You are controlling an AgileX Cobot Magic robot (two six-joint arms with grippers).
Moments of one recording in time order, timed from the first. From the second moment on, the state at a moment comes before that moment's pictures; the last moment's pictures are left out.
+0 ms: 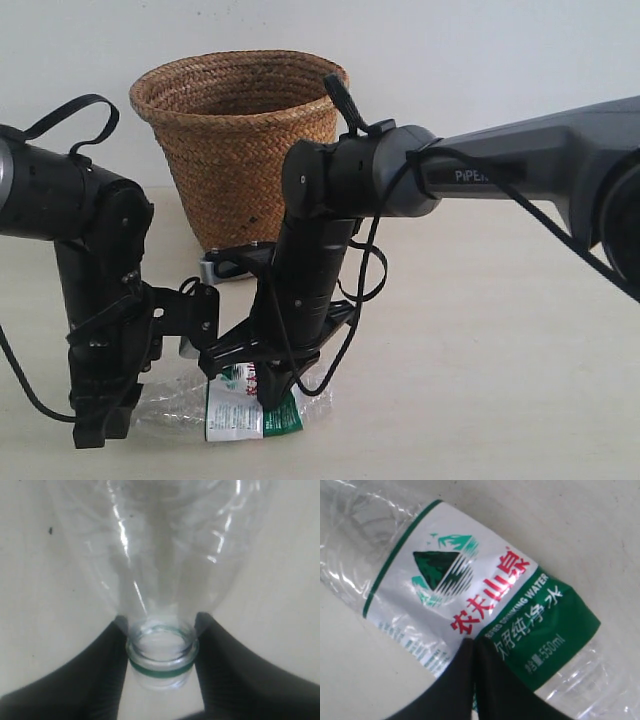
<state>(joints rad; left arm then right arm) -0.46 1.94 -1.13 0.11 0.97 0.91 0.73 2.23 -1.66 0.38 1.07 -0.21</state>
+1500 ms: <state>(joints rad) -0.46 1.95 -1.13 0.08 0.97 0.91 0.73 1.41 -1.52 0.13 1.09 -0.19</state>
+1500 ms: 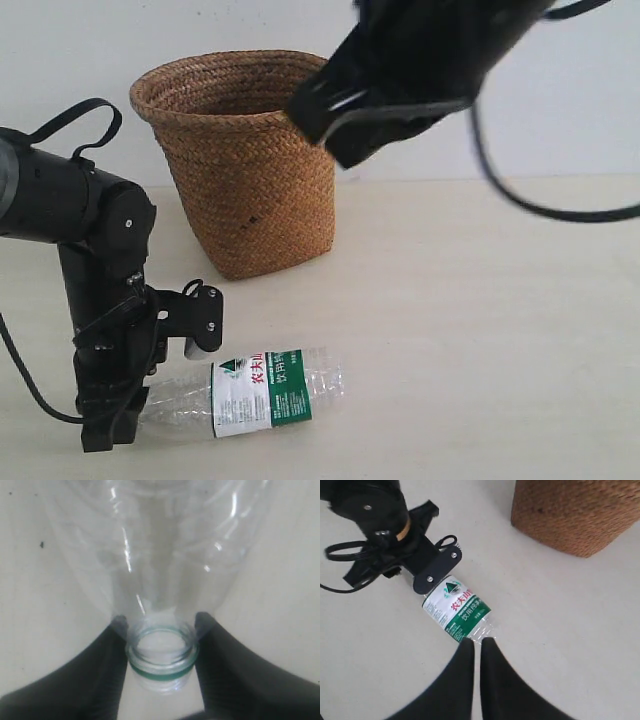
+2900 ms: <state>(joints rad) -0.46 1.53 -1.29 0.28 0.96 0.80 0.73 0.23 -0.53 0.09 0.80 -0.07</state>
